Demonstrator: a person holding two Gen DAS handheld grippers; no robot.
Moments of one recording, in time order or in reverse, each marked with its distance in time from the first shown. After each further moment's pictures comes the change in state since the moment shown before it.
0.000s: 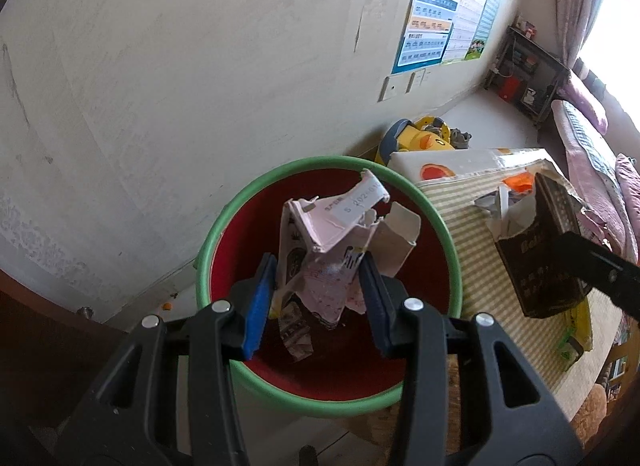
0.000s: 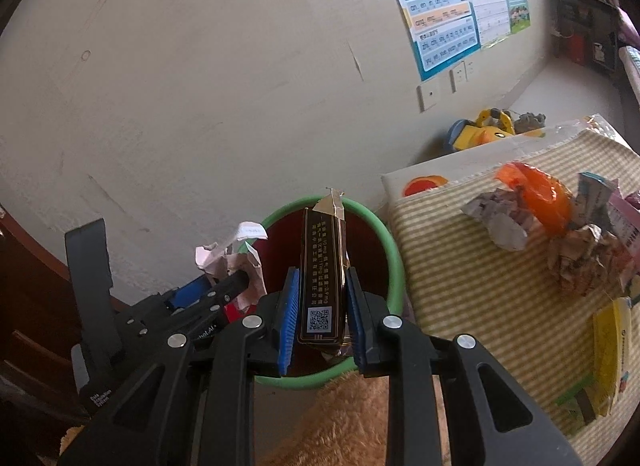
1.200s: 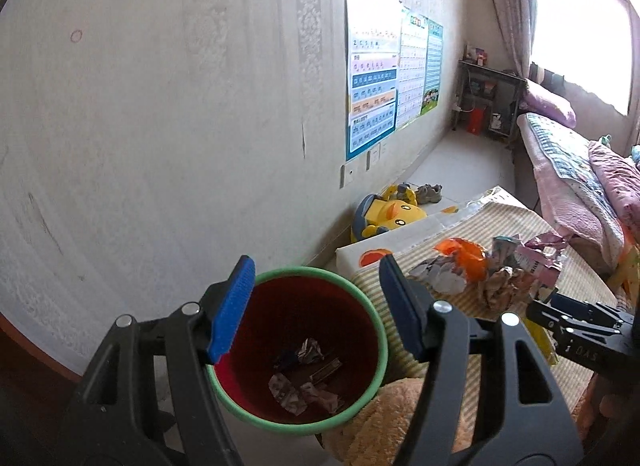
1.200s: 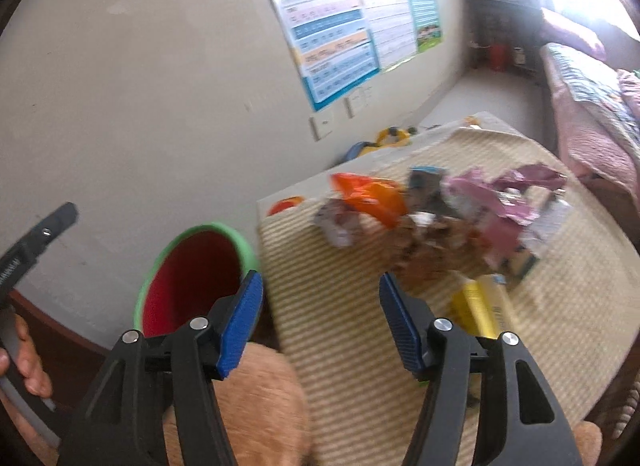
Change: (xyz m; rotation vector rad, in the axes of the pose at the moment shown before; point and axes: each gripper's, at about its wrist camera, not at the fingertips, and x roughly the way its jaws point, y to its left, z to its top) left arm -0.114 -0.083 0.032 0.191 -0.298 -0.001; right arm -0.098 -0.105 -0.041 0.120 -0.140 -0.294
